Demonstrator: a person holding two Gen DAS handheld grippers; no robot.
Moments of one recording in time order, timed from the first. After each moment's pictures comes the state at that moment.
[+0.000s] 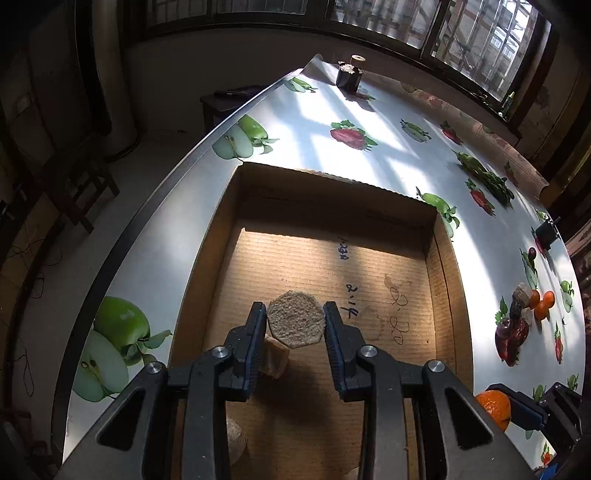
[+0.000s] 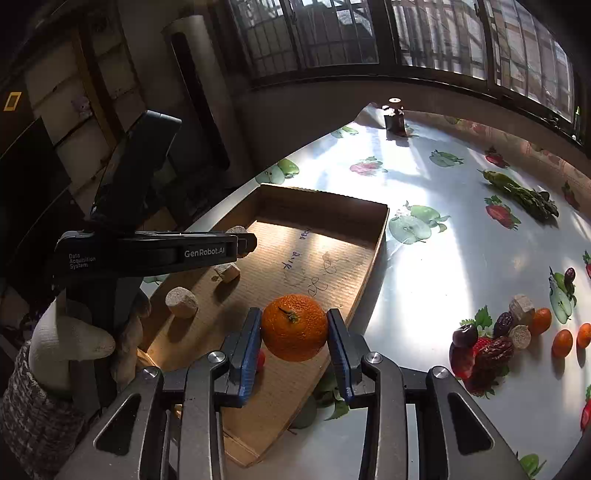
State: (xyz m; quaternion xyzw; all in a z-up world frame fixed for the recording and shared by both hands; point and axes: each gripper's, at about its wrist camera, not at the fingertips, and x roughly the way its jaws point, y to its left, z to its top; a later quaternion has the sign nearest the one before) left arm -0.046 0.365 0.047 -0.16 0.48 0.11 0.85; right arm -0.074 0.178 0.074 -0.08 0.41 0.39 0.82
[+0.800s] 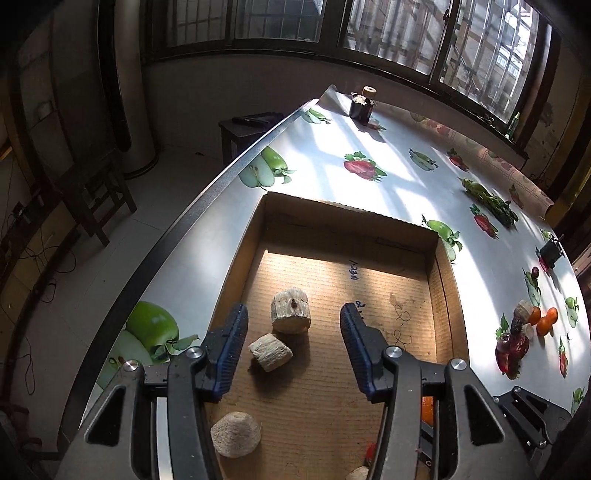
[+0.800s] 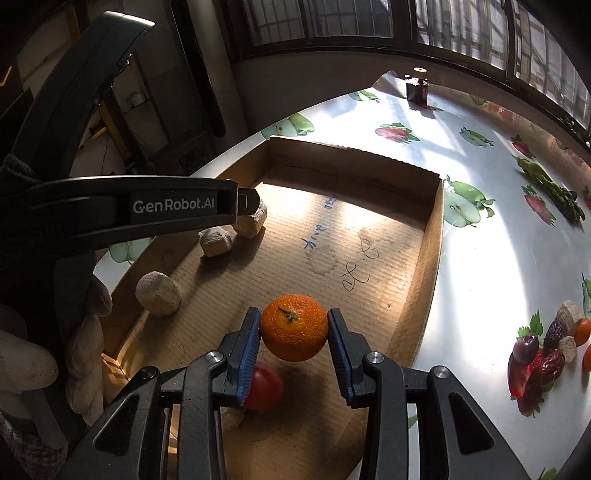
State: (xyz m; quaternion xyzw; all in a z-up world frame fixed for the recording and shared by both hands) left arm -0.077 0.352 0.082 -0.13 0.42 0.16 0.88; right arm -0.069 0.207 0.043 -0.10 0.43 0.37 0.82
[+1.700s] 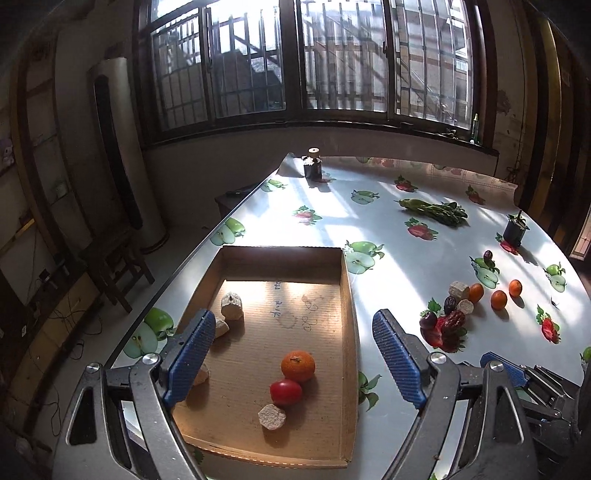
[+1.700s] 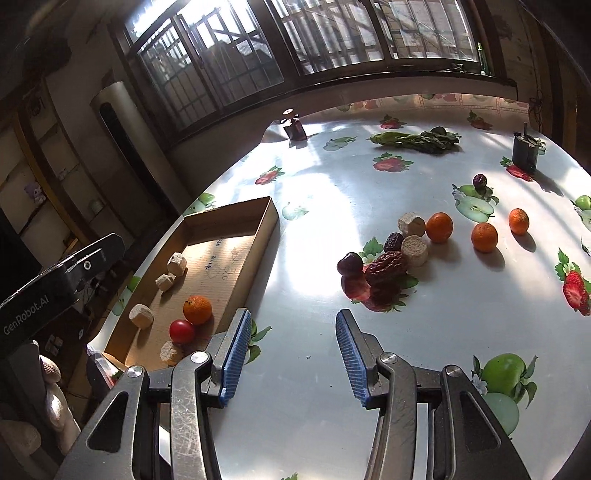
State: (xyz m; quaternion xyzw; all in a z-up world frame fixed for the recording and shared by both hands) left arm -0.144 0.207 0.143 -0.03 0.32 0.17 0.93; right arm -0.093 0.023 0.071 0.07 0.39 0.27 0.88
